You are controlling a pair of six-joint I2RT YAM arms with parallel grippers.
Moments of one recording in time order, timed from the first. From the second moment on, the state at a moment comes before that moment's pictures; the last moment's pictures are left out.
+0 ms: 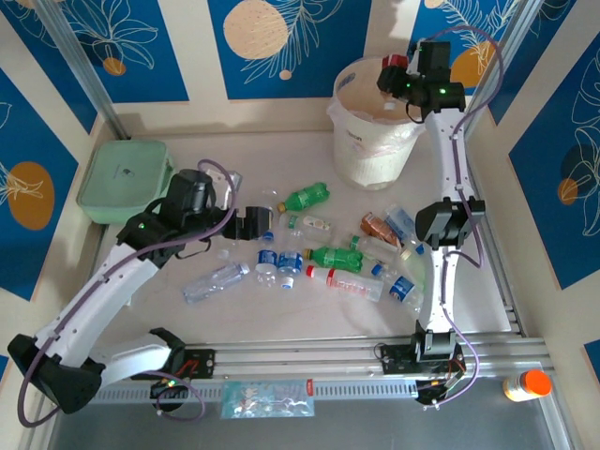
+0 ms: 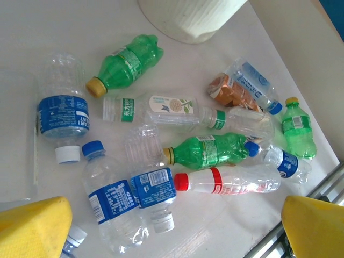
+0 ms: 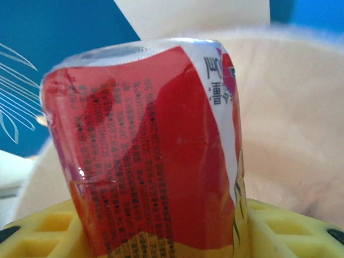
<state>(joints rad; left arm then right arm) -0.57 1.08 1.20 -0.78 0.21 -0.40 0.04 2.32 2.72 -0.95 -0.18 0.38</state>
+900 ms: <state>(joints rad) -0.57 1.00 1.16 -0.83 0.10 -0.41 0.09 2.33 2.64 -1.02 -0.11 0.32</state>
